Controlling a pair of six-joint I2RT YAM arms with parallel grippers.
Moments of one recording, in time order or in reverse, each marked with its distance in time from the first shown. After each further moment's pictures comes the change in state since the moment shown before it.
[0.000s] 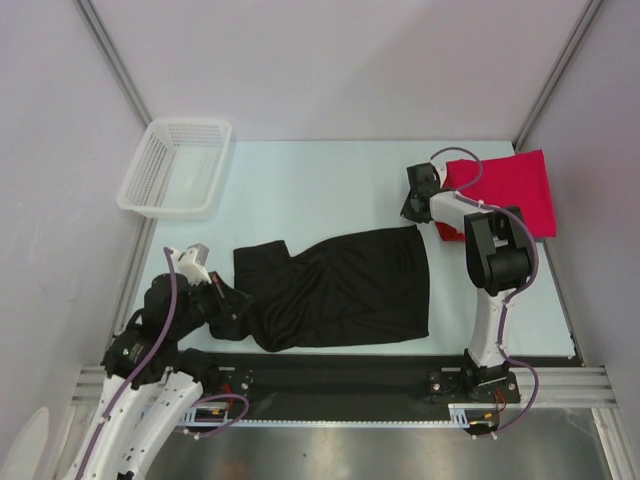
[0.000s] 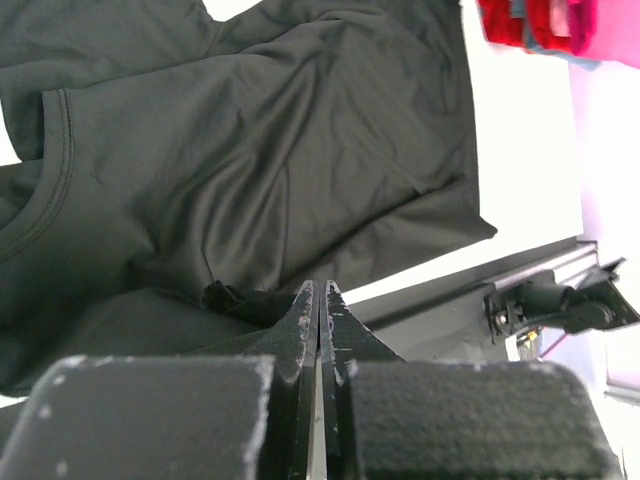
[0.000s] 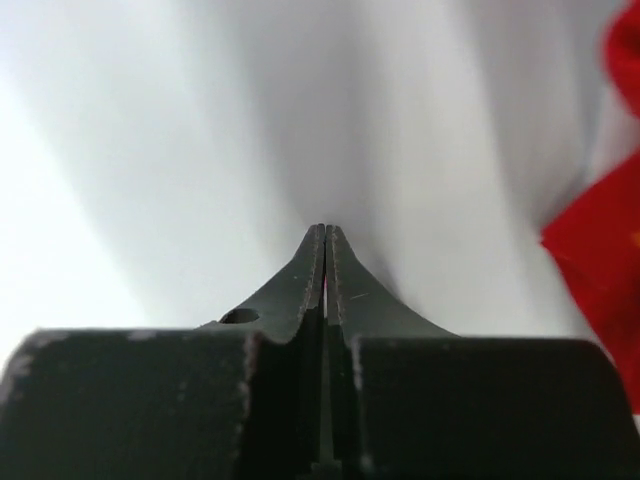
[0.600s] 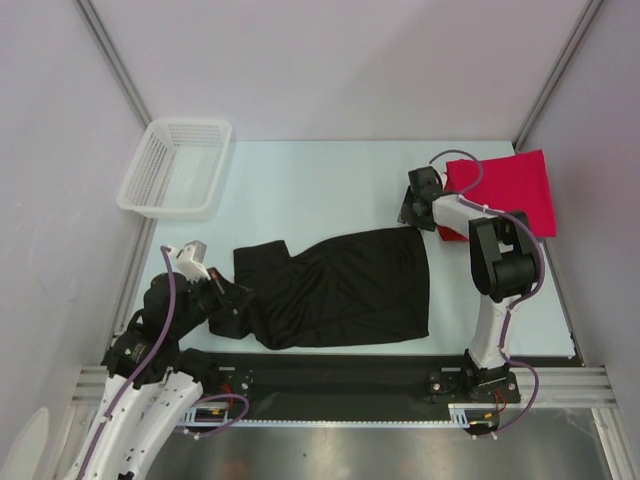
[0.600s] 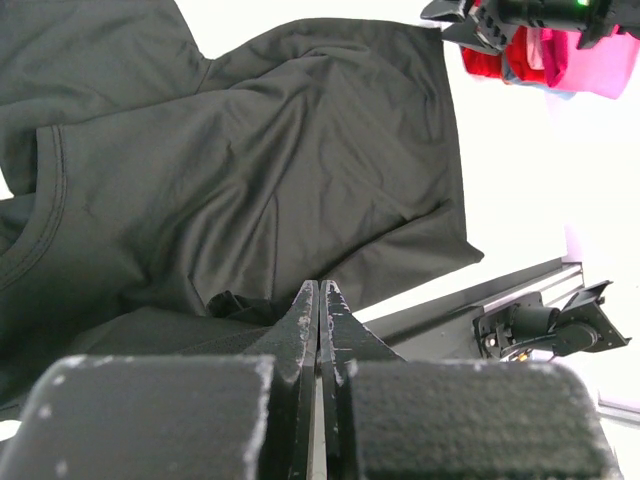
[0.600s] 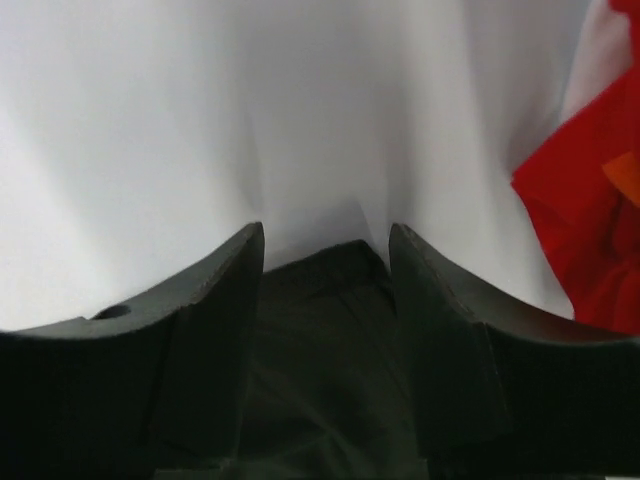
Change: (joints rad) left arm 0.000 0.022 -0.038 0.110 -0.016 -0.027; right arm 0.000 -0.047 -0.034 -0.058 -0.023 -0.061
